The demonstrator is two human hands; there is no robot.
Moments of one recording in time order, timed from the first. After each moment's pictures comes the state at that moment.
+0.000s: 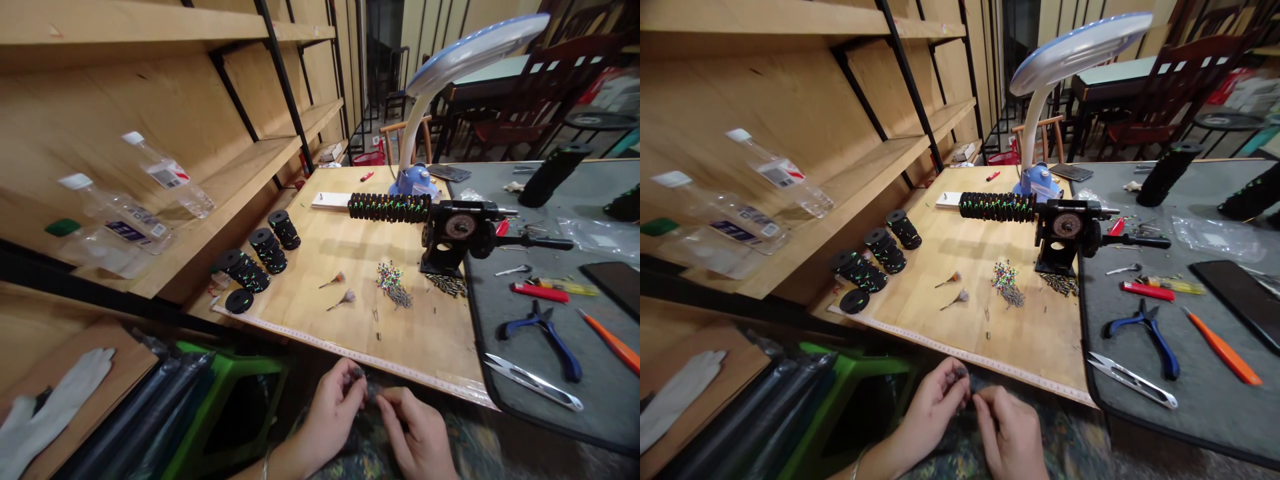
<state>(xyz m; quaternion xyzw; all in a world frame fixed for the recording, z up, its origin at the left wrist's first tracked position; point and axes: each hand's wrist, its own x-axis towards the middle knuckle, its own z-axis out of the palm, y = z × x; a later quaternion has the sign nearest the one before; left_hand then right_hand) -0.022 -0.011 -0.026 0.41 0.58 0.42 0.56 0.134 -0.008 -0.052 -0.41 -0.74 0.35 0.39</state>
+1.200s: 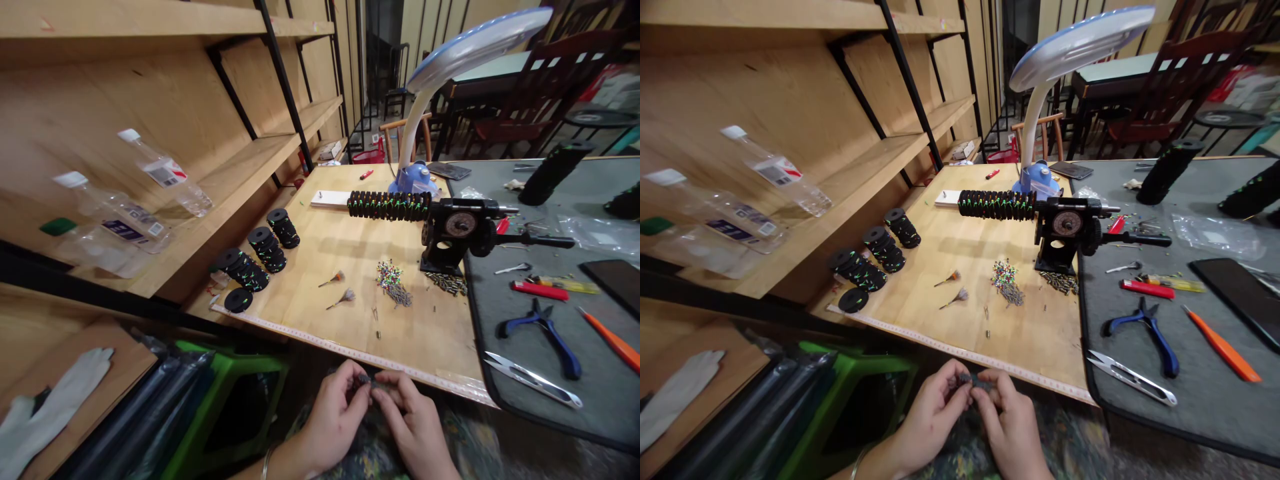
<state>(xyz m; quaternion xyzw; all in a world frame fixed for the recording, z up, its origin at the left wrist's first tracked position) -0.022 -0.015 -0.019 0.48 0.58 0.39 0.53 0.128 -0.002 -0.059 -0.47 -0.64 0.48 0.37</state>
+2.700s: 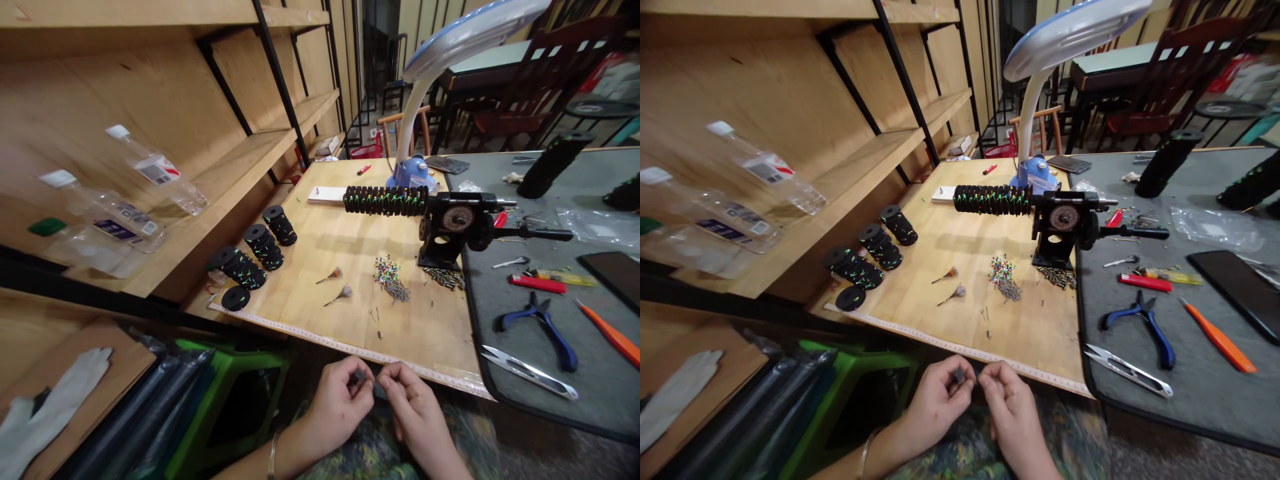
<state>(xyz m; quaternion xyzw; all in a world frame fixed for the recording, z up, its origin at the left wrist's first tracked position) -0.016 -0.002 -0.020 0.55 0.62 0.34 0.44 0.126 0.002 -0.059 -0.49 -0.46 0.65 0.35</state>
